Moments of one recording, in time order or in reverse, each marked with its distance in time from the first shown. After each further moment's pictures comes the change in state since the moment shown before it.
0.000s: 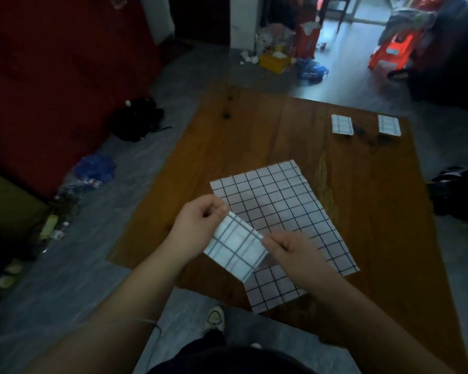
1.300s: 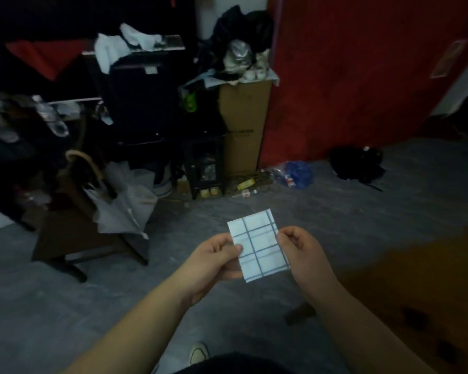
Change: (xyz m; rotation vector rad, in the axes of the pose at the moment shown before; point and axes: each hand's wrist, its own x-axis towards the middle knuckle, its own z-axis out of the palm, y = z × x) left_hand -0.361 -0.219 -0.326 -0.934 0.689 -0.349; right_hand 0.003 -0.273 0.461 -0.042 -0.537 -0.246
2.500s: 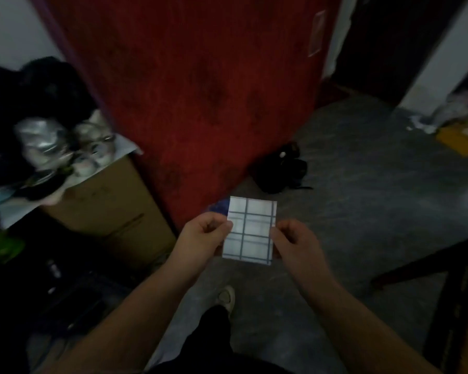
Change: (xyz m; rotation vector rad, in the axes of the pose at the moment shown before) left_hand 0.659 0.270 0.223 0.504 -0.150 0.119; right_hand 0.552 -0.054 -0.305 0.135 0.545 0.131
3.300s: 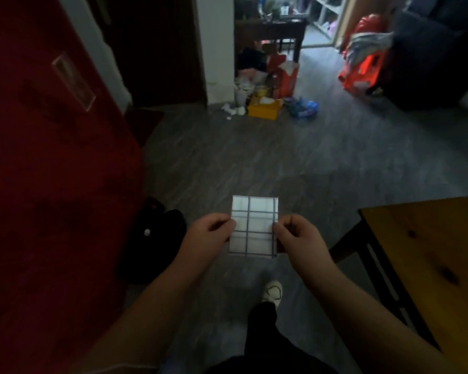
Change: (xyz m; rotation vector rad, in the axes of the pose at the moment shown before) left_hand 0.446 0.149 0.396 0.368 -0.785 0.235; right_hand 0.357 0.030 -0.278 0.344 0.790 0.264
